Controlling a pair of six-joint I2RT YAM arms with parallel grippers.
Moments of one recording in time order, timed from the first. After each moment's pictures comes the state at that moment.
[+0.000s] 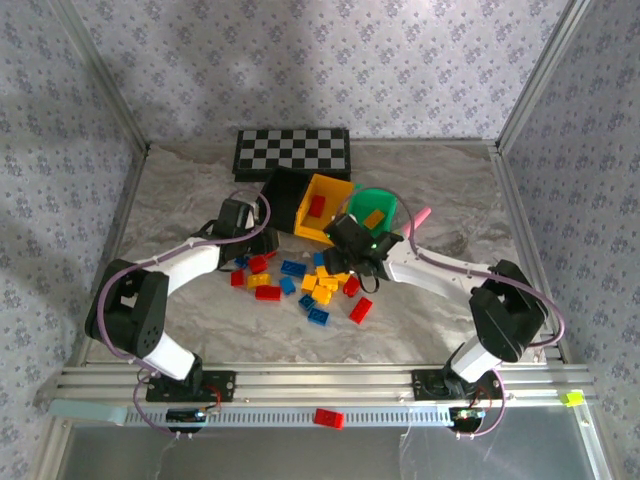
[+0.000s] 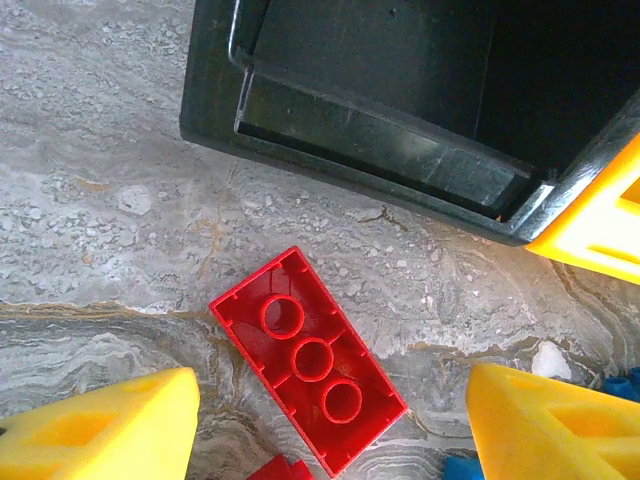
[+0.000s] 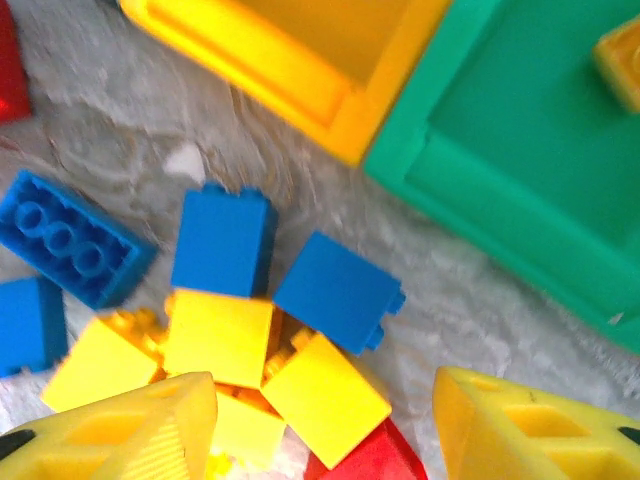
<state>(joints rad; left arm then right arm) -0.38 1.54 0.82 -0.17 0.07 -0.43 0.82 1.57 1.04 -0.52 0.20 0.48</state>
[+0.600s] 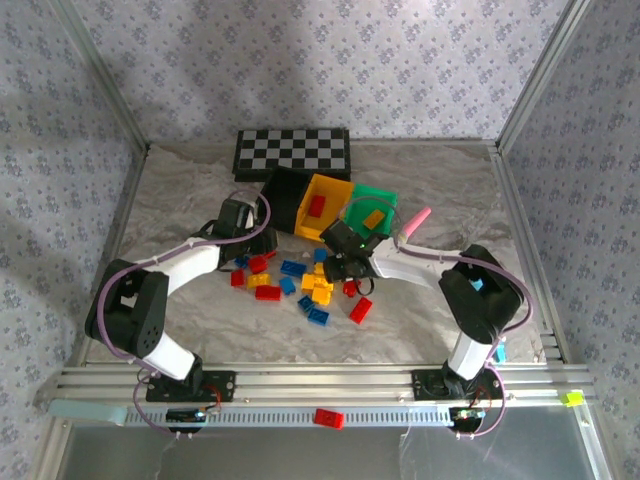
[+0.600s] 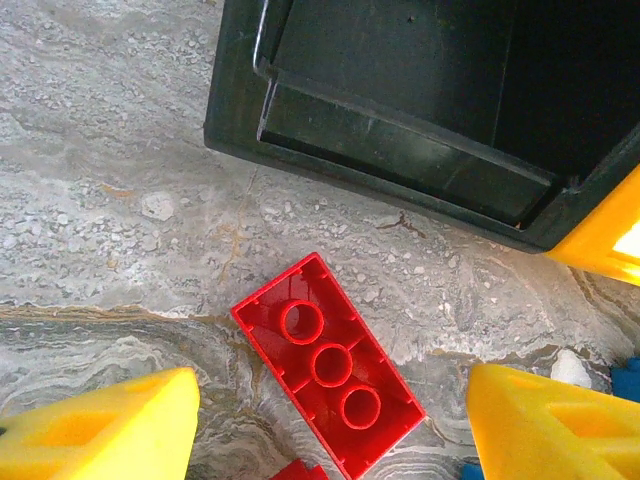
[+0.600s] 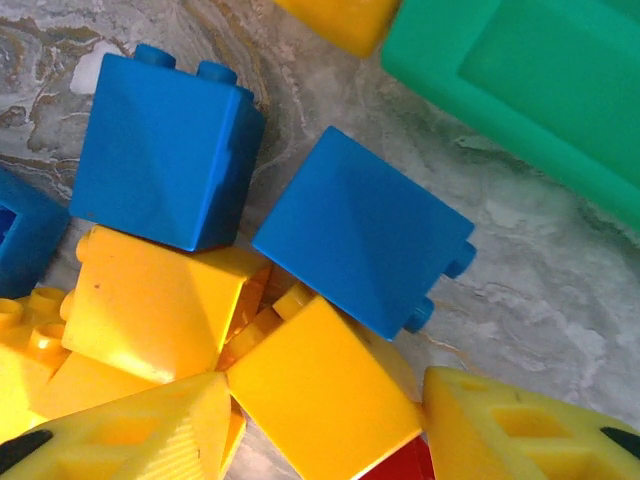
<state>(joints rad) -0.38 1.54 0.82 -0.17 0.04 -0.42 0.80 1.72 1.06 -0.50 0.11 0.51</state>
